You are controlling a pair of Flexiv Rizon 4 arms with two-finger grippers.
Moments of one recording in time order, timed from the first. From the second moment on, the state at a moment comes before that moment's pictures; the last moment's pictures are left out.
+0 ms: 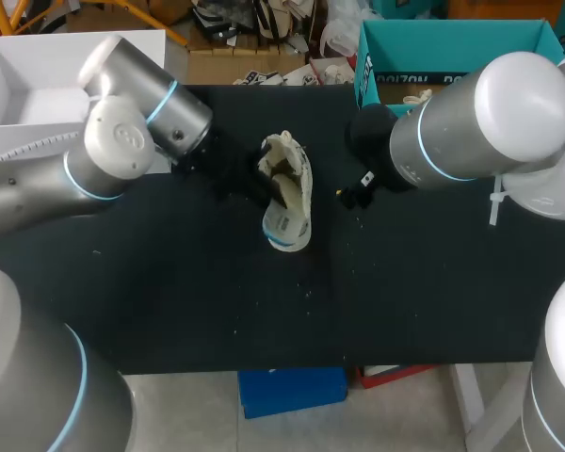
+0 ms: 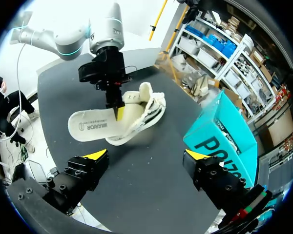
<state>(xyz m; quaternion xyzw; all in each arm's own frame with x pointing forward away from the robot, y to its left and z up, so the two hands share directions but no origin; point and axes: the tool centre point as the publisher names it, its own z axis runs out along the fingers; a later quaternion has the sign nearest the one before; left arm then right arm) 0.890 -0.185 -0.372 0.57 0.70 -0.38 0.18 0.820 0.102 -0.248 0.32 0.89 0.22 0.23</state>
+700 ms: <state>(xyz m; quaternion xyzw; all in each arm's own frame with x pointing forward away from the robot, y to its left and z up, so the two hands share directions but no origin) 0.928 -0.190 -0.381 0.53 0.76 -0.32 0.19 0.820 0.102 -0.248 0.32 0.89 0.22 0.23</state>
